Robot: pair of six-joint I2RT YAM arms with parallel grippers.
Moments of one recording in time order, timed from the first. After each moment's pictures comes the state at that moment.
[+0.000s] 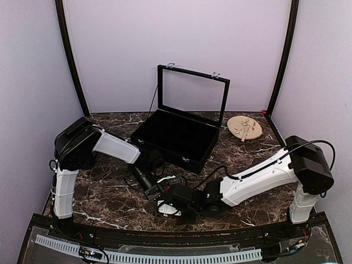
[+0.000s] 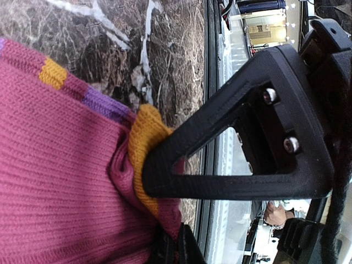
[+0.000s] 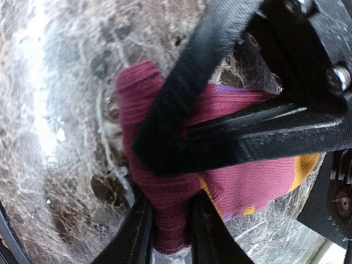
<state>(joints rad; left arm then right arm) -0.79 2.14 1.24 -0.78 1.12 0.38 1.40 1.87 1.06 -0.26 0.31 -0.31</state>
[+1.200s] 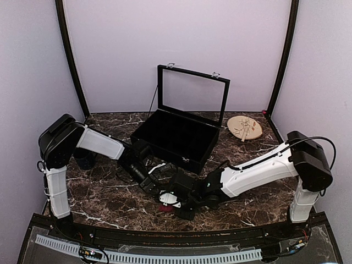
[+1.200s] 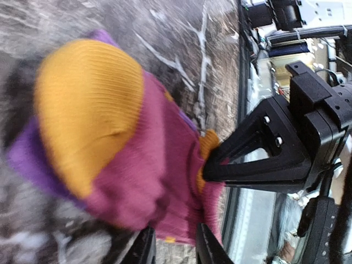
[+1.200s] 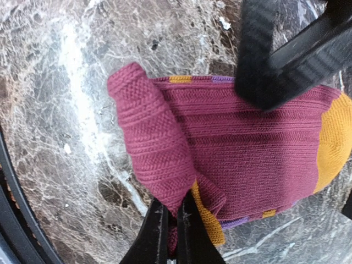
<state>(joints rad) -0.68 2.00 1.10 -0.51 1.02 0.16 1.32 1.87 1.10 -0.32 0.11 -0.09</state>
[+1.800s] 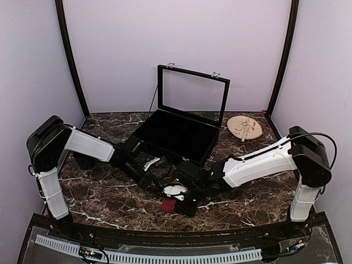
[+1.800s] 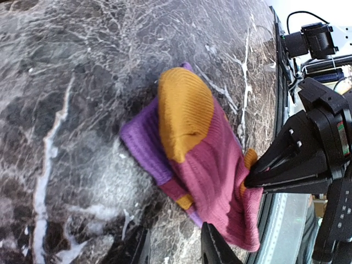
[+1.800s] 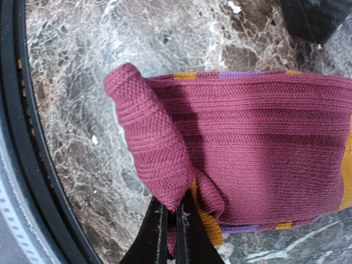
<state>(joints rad) -0.65 1.87 0.96 -0.28 0.83 0.02 1.22 1.85 1.10 -0.34 -0.18 0.01</state>
